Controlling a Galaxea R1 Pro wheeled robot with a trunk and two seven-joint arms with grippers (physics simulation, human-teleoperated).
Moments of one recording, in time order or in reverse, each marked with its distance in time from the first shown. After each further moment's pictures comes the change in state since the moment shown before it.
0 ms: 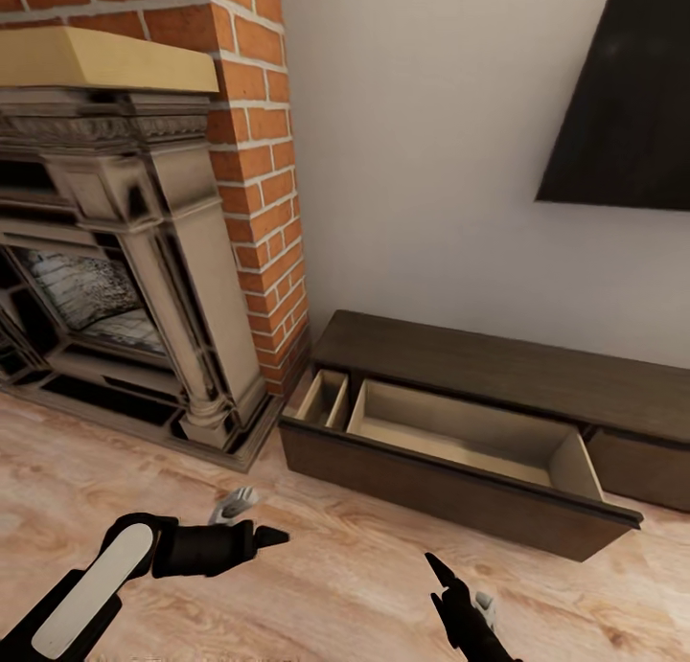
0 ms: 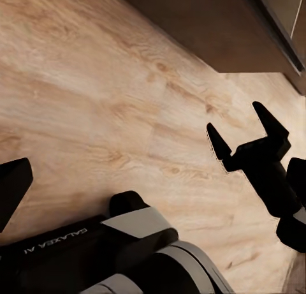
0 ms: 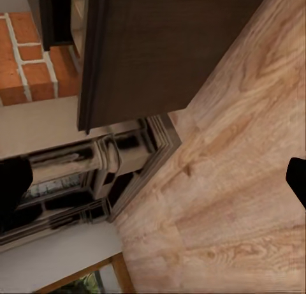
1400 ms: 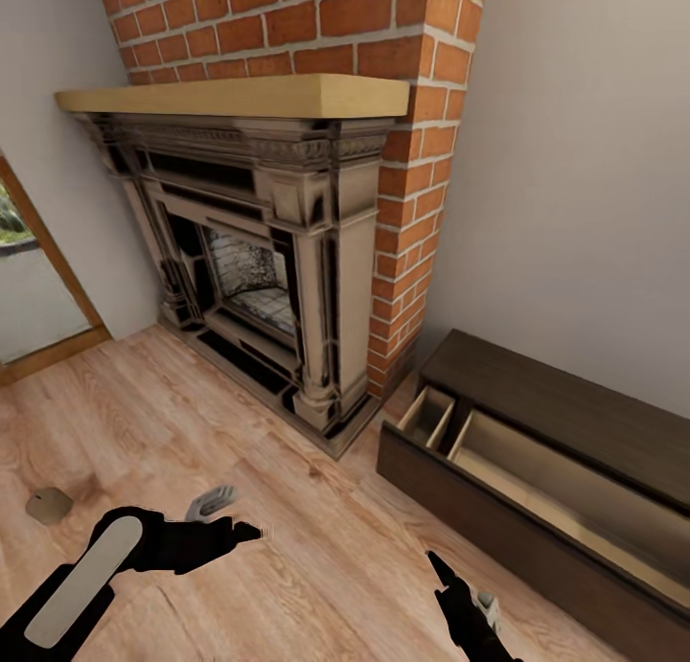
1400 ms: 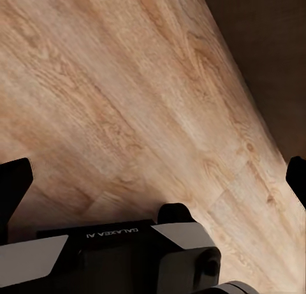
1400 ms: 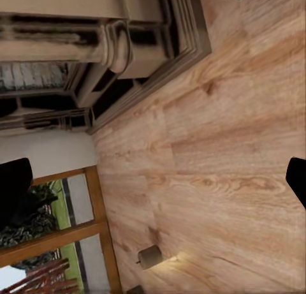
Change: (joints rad) left arm -0.006 -0.003 0.071 0.021 -0.002 -0.002 0.245; right arm 0.000 0.004 0.000 0.000 0.001 -0.069 0.000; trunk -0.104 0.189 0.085
